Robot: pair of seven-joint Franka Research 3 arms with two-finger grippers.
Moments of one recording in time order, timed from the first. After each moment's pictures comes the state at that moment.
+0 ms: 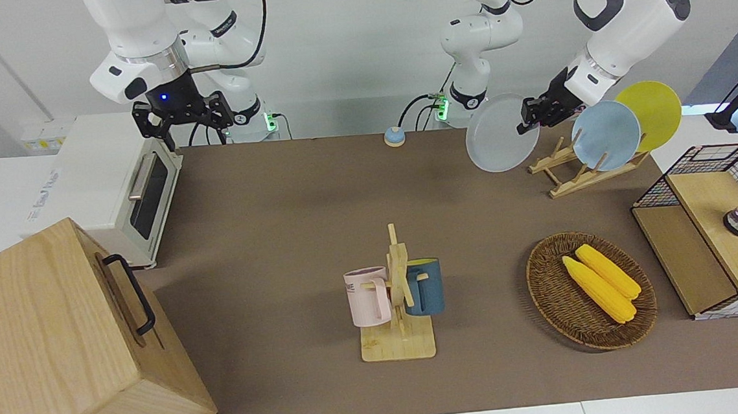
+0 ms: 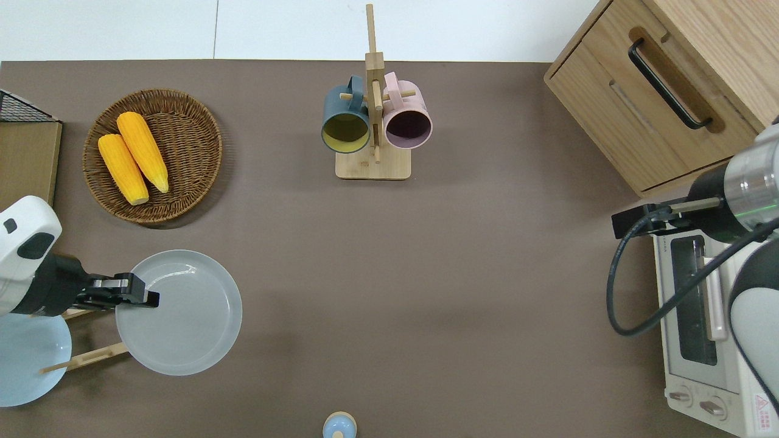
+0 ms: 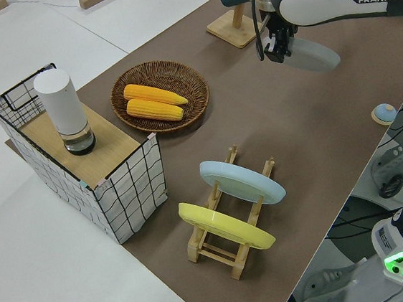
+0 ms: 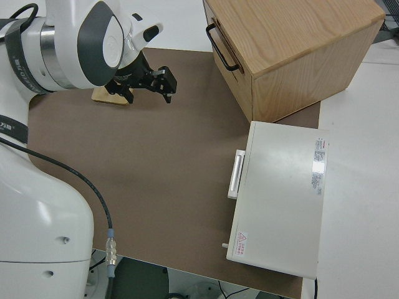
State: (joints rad) left arm 0.18 -0.15 -0.07 -1.99 -0.38 1.60 0.11; right arm -0.15 0.02 0.27 -1.49 -0.02 1.48 0.04
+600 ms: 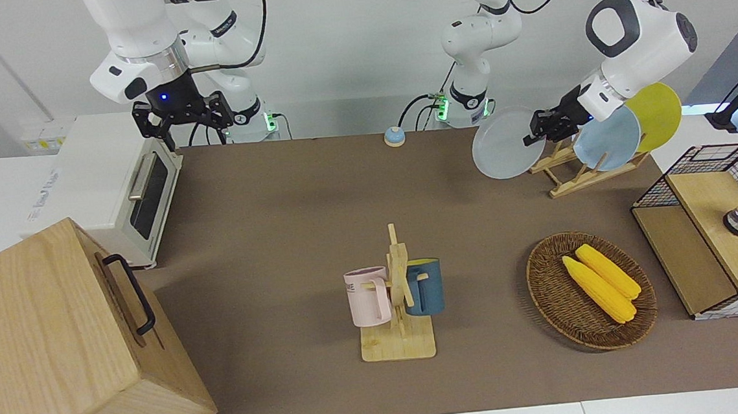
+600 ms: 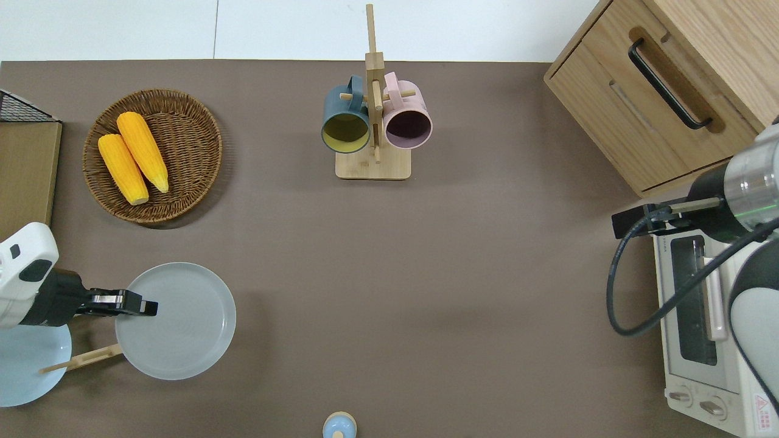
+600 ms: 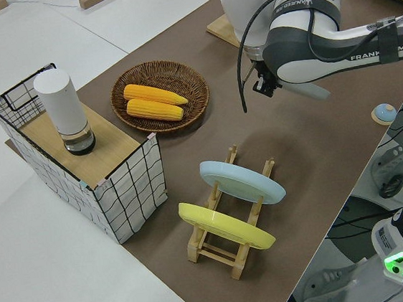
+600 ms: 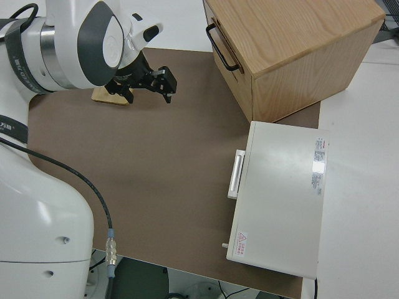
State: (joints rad) left arm 0.26 -0.14 -0.06 -2.14 -0.43 1.70 0.34; right arm -0.15 0.02 0.27 -1.49 -0.02 1.48 0.04
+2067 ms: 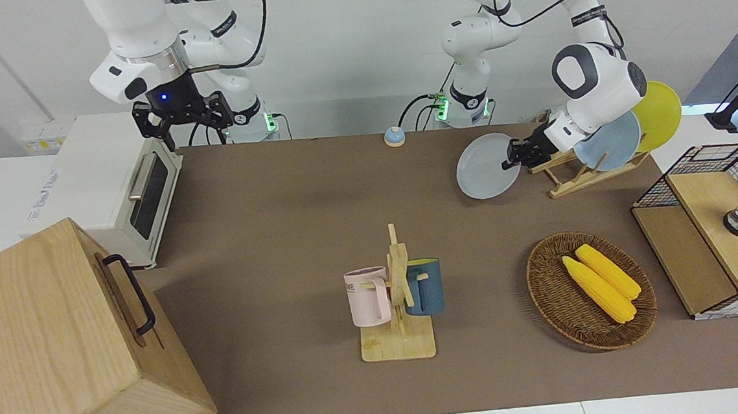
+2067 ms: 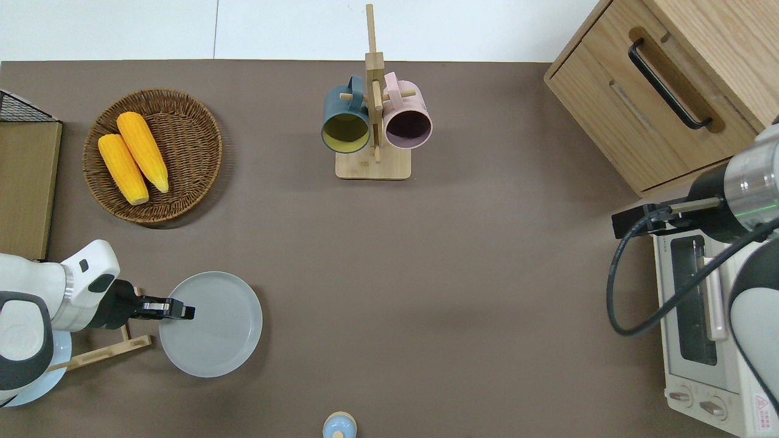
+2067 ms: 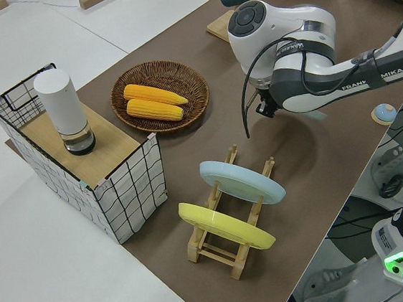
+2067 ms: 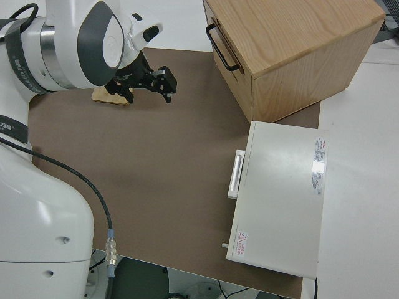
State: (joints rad) left arm 0.23 -0.10 -0.09 -2.32 -0.48 1.92 0.43; right arm -0.15 0.02 0.27 -1.49 -0.02 1.48 0.04
